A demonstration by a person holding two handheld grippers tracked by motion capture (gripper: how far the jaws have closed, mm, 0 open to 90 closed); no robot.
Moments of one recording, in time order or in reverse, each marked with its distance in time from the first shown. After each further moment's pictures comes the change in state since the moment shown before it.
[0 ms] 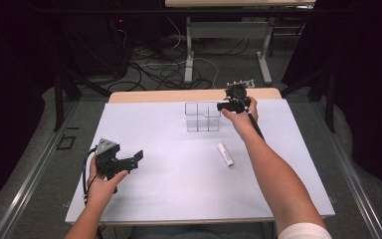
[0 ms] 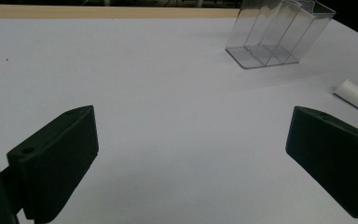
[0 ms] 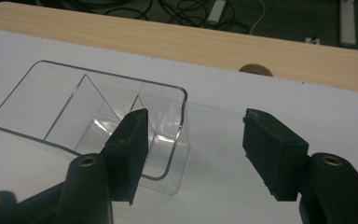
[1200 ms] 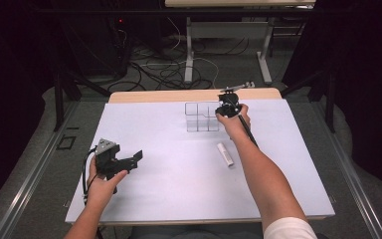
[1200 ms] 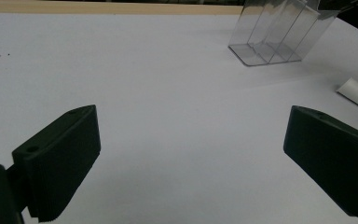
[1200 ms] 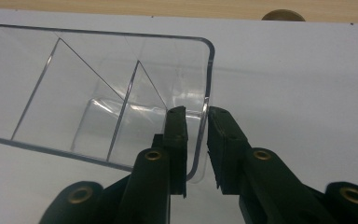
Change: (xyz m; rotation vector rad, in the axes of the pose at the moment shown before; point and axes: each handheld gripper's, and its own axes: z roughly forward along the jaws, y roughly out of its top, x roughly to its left) left arm 0.002 -0.001 0.001 0.012 0.005 -0.009; right arm 0.011 -0.013 0.037 0.148 0.007 0.108
